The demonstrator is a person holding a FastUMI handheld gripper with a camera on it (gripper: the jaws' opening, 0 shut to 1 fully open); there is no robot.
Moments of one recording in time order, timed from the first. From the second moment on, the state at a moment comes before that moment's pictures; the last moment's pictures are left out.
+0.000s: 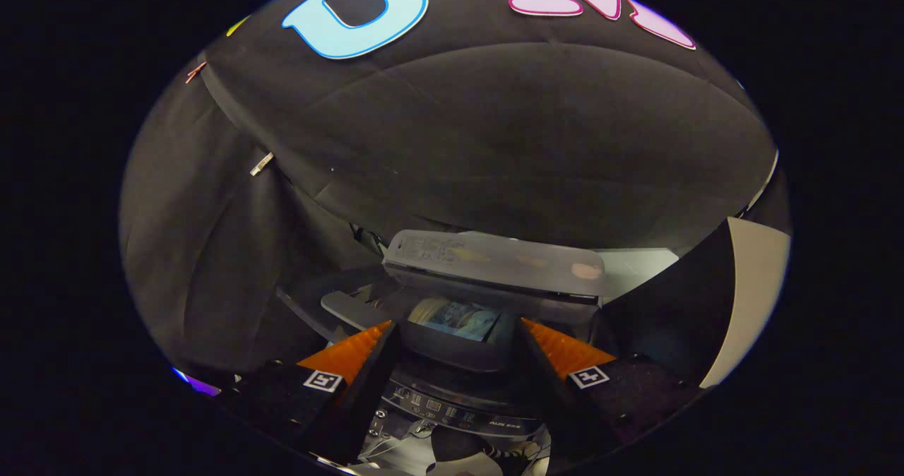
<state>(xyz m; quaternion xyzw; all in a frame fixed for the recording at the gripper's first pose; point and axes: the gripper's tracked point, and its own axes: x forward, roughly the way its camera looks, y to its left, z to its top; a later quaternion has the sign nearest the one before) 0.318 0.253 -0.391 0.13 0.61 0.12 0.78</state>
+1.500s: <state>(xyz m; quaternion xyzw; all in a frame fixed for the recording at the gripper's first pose) 0.274 0.236 -0.220 0.08 0.36 0.13 0.92</state>
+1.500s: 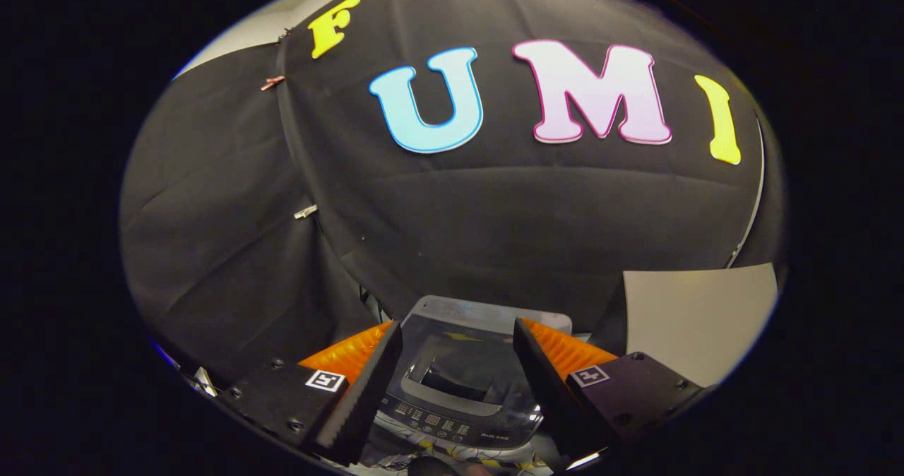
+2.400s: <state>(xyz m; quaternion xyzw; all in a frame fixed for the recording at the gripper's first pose) 0.115 0.058 -0.048 0.03 0.10 0.05 0.99</state>
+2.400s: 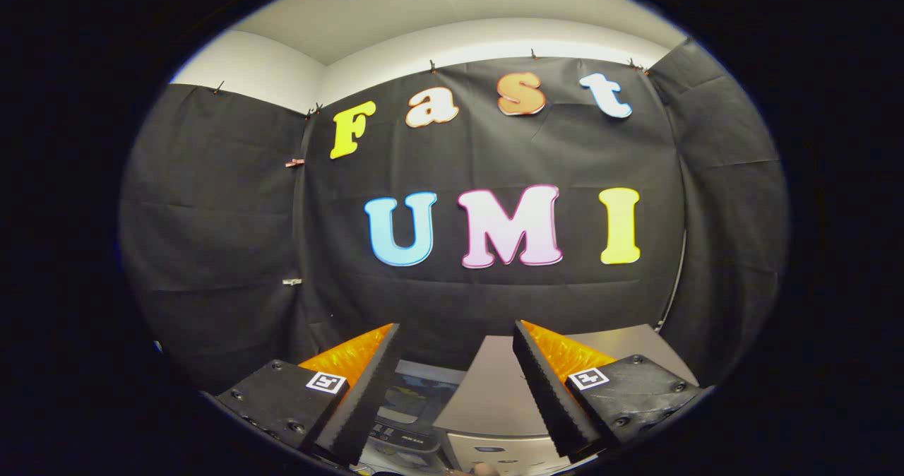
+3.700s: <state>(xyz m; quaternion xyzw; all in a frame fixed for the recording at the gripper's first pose) 0.029 -0.016 -0.005 -0.01 0.01 0.01 1.00</state>
